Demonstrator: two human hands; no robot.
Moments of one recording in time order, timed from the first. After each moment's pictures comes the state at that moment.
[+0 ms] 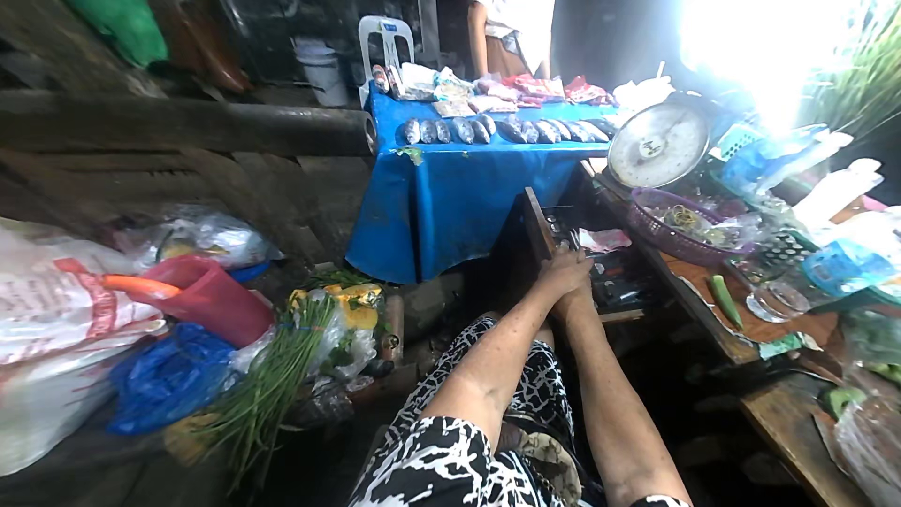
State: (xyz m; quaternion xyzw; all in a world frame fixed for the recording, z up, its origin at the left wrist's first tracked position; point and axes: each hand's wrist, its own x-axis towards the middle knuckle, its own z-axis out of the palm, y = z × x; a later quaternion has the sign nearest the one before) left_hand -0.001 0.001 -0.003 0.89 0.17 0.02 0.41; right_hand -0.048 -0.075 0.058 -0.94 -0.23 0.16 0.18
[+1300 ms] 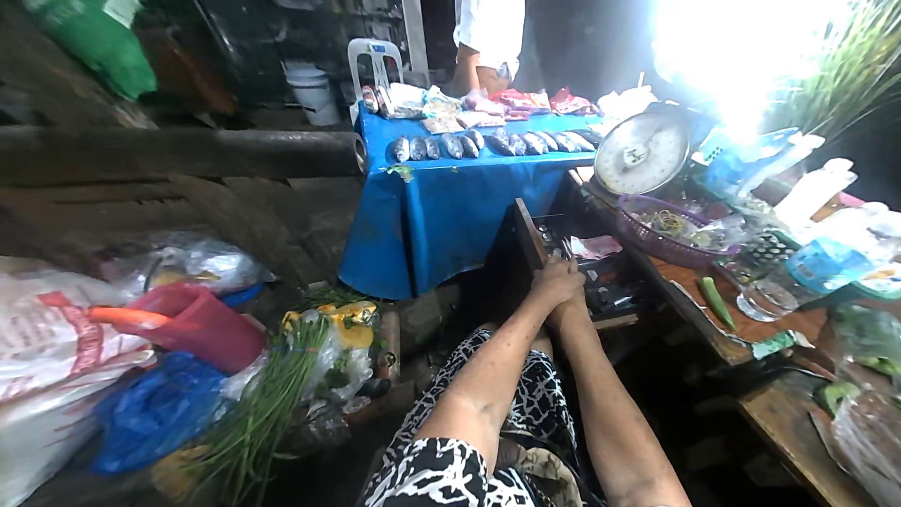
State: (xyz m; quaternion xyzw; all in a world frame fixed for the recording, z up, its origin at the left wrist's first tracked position) left_hand 0.000 0.002 -0.003 0.88 0.19 0.01 0.43; right_hand -0.033 -0.081 0.028 -0.93 -0.24 0.14 0.23
